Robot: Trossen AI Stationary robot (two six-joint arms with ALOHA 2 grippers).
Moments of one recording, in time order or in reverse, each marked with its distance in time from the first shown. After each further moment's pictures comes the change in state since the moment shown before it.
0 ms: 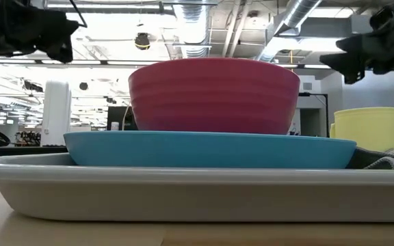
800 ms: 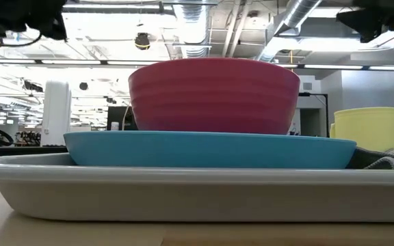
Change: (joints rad) left arm -0.159 -0.001 0.106 -0.079 -0.115 0.155; right arm 0.307 -0.001 0.312 -0.274 0.361 -0.176
